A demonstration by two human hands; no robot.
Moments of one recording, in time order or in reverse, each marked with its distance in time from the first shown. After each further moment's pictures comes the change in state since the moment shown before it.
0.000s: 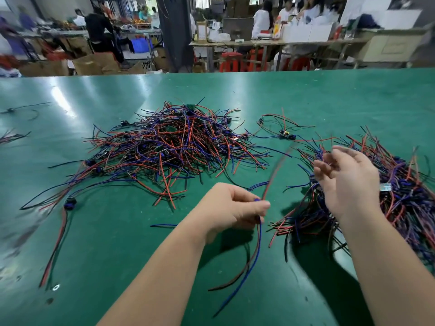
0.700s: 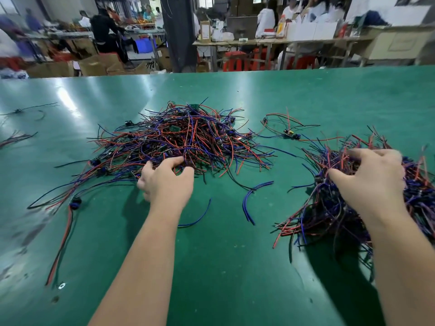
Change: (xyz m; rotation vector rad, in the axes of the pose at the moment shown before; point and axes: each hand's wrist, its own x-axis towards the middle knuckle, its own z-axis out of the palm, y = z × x) left_hand 0.006 0.004 -0.069 0.511 1.003 -0.107; right_hand 0.006 -0.016 -0.020 -1.419 0.079 -0.405
